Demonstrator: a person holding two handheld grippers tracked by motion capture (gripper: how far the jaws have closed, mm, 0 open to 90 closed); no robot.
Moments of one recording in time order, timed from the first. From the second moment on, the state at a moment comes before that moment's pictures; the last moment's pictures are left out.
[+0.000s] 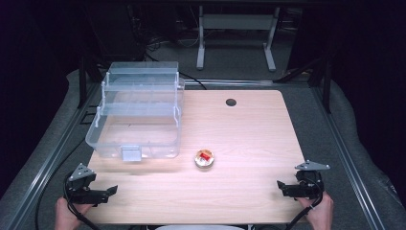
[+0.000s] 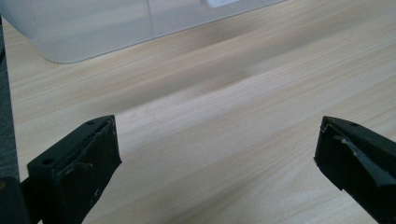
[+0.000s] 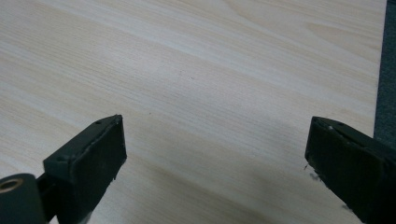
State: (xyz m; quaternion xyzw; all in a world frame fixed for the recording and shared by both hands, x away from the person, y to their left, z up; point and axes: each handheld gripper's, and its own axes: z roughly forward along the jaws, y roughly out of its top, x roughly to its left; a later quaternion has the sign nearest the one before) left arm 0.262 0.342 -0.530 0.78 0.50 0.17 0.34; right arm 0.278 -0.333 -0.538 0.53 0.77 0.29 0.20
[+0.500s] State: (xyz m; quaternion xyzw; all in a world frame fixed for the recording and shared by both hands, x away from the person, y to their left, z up) left arm 0.261 0.346 -0.531 0.78 0.51 0.17 0.33; right arm 0.290 -0.312 -0.530 0.51 0.79 0.28 0.19
